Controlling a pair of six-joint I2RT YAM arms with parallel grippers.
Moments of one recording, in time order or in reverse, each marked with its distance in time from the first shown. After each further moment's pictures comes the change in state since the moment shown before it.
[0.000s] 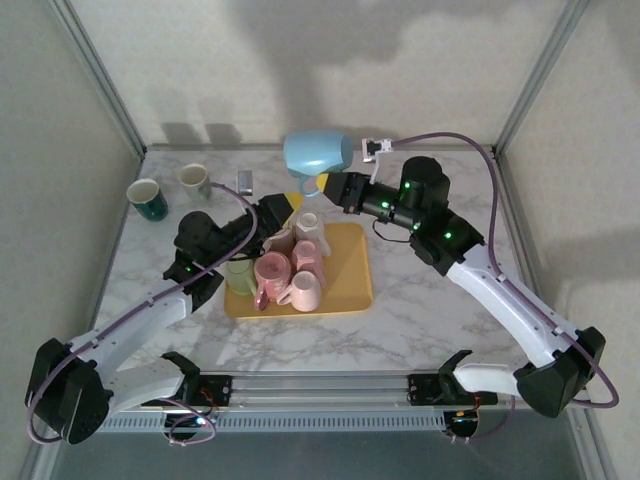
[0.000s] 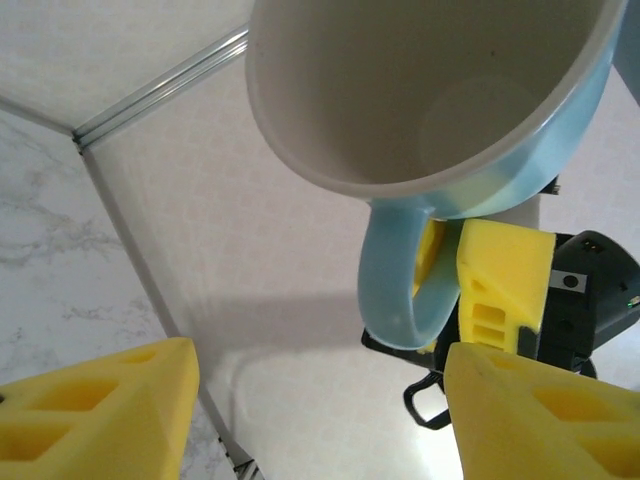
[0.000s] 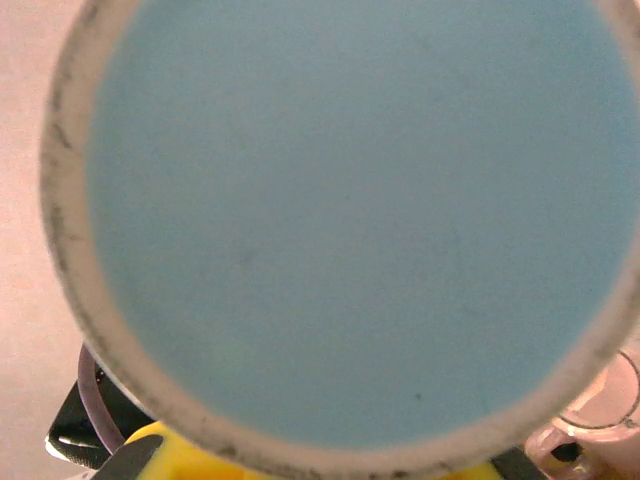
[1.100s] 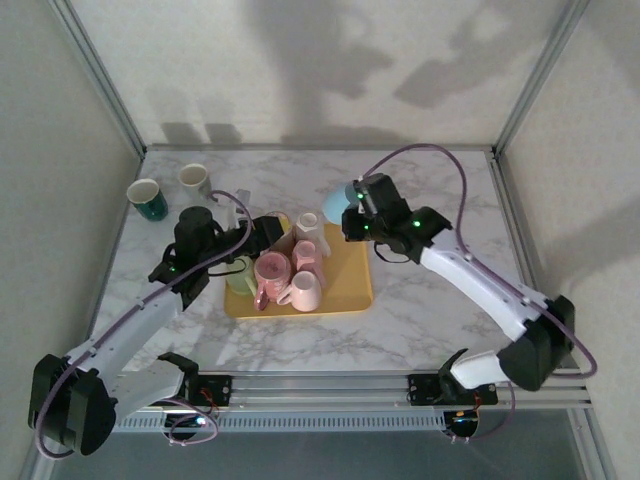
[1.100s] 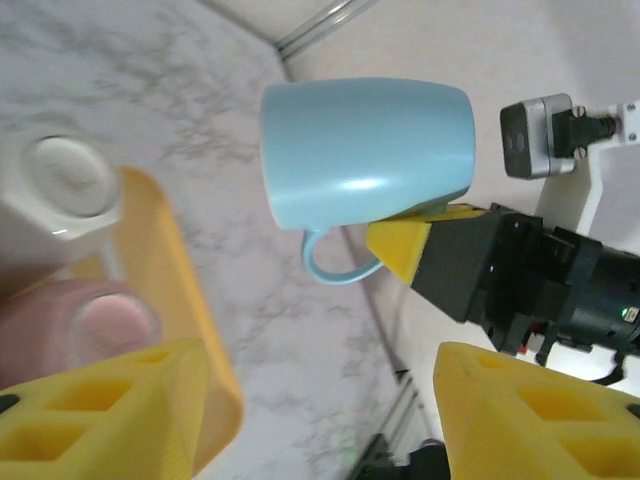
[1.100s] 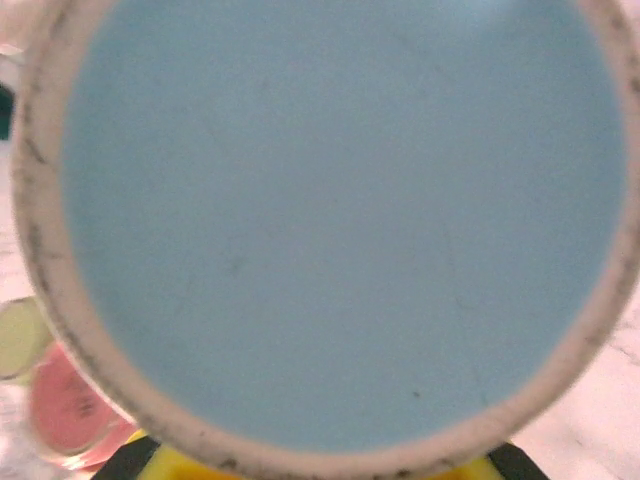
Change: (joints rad) left arm 0.146 -0.052 -0.035 -0.443 0.116 0.281; right arm 0.051 0.126 0.043 -0.591 0.508 -0.265
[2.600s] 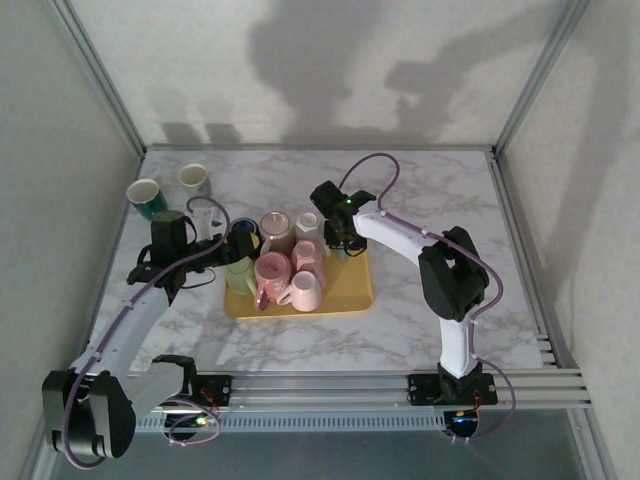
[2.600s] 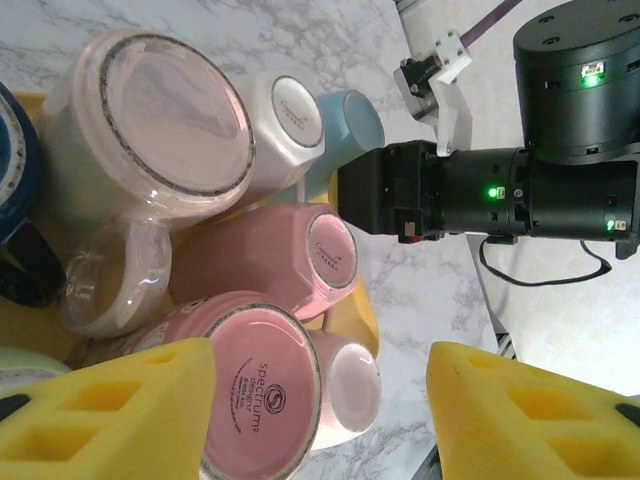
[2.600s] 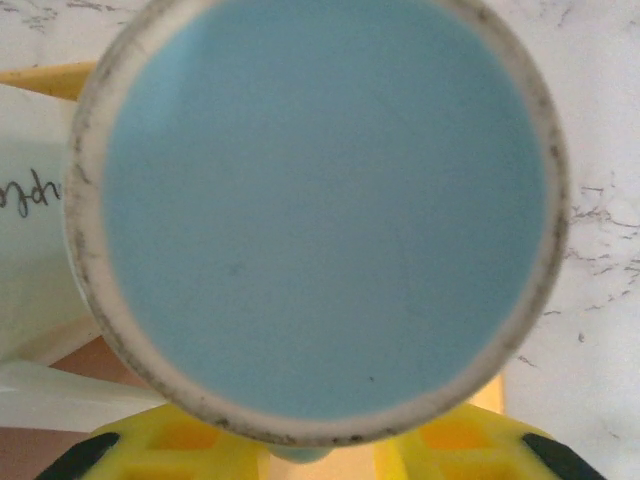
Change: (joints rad) left arm 0.315 -0.012 -0.026 -0.387 0.197 0.389; right arm -0.006 0.600 0.239 -0.203 0.140 0.170
